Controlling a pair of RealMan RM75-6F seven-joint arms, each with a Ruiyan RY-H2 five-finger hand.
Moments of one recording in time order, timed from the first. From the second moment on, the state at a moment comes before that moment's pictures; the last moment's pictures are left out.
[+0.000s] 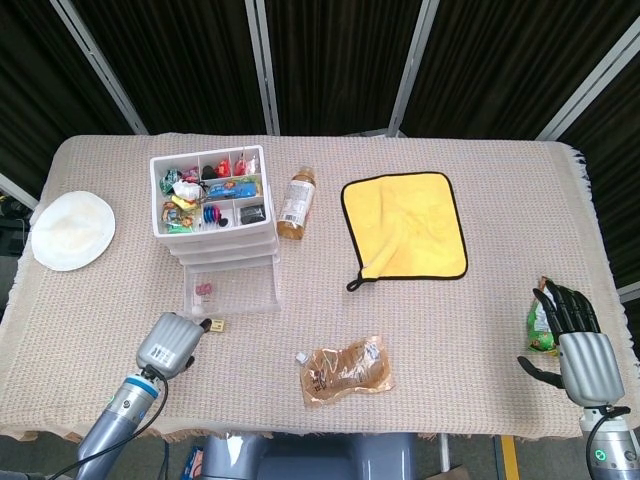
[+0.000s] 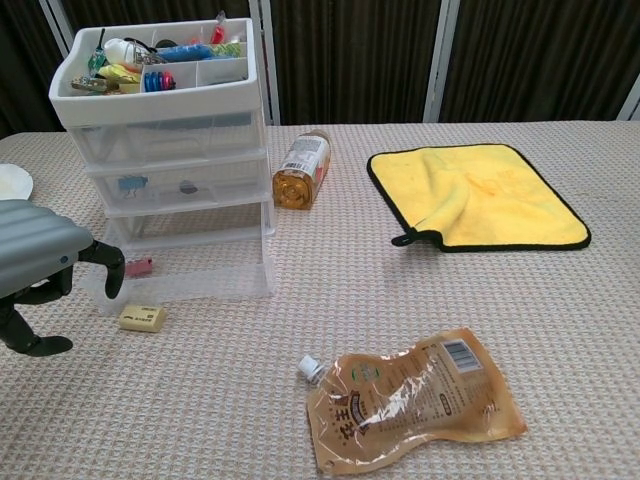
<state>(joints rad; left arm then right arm) -0.59 -1.40 0.15 -1.91 1.11 1.29 0.90 0.08 -1.19 0.06 -1.56 -1.57 1.53 0.01</state>
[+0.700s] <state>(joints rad) -0.66 -1.50 0.11 -1.81 0.96 1.19 1.13 0.08 -1.18 0.06 -1.56 -1.57 1.53 0.02</state>
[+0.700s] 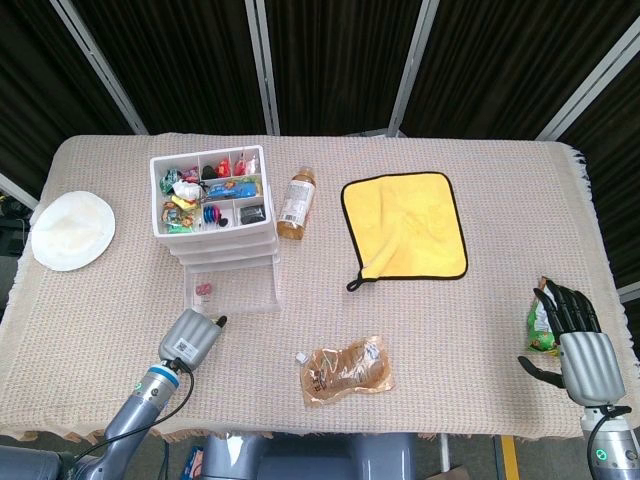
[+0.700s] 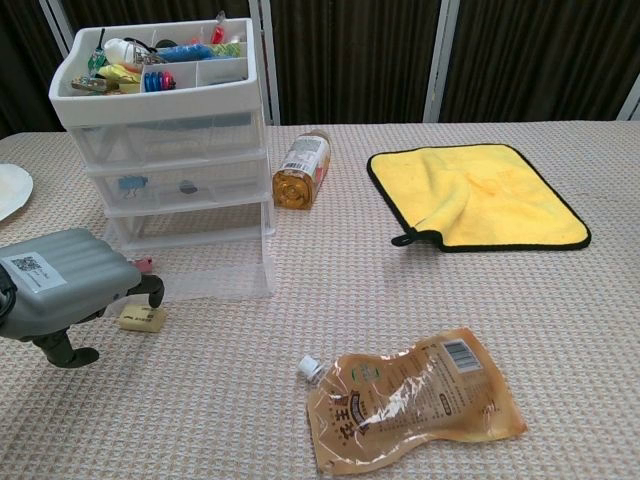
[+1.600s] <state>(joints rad) -0.66 -1.56 0.11 -1.77 0.91 1.21 1.19 0.08 -1.18 0.06 -1.56 -1.56 1.53 0.02</state>
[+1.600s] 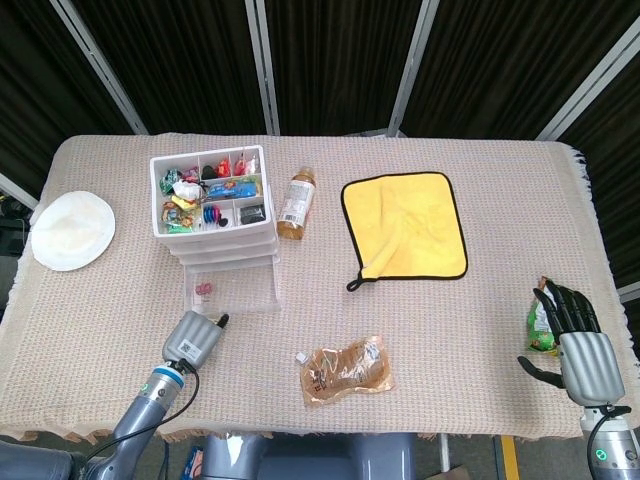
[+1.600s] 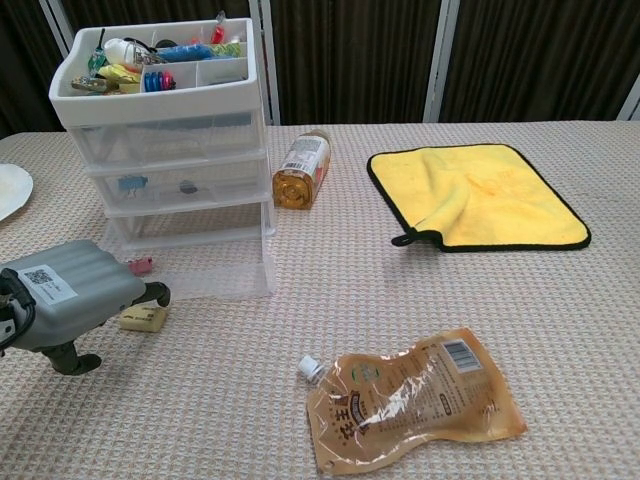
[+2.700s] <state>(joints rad) -0.67 -1.58 0.10 -1.72 0.90 1.21 1.19 0.08 -1.18 0.06 -1.56 -1.57 1.53 0.02</state>
